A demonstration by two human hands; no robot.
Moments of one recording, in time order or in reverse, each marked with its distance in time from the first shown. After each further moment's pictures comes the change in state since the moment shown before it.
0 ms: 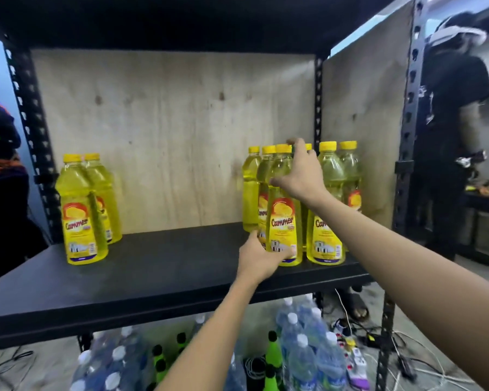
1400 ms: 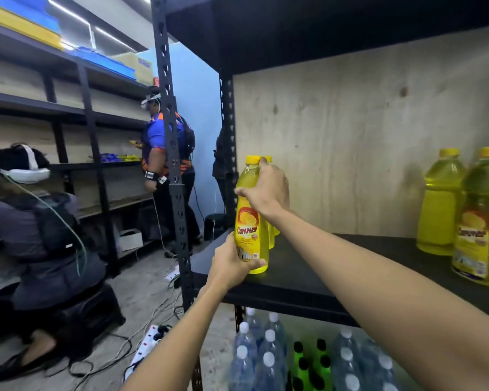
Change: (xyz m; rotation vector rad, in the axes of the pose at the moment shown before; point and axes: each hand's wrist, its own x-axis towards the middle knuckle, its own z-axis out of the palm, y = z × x) left_hand -0.069 -0.135 -0.361 0.391 0.469 -0.051; right_hand -0.090 -0.313 0.222 0.334 -0.198 -0.275
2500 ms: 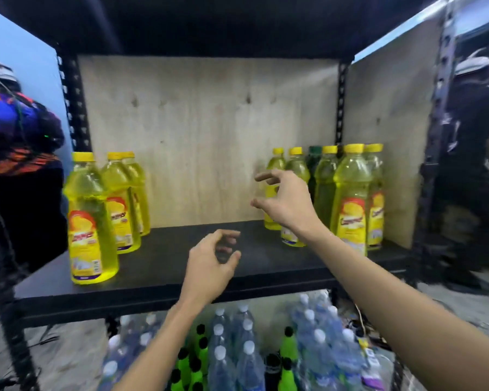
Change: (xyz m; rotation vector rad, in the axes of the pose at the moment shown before) left_hand -0.101 0.171 0.132 -0.324 -0.157 0.441; right_hand -0.091 0.148 -0.254 -0.179 0.088 0.187
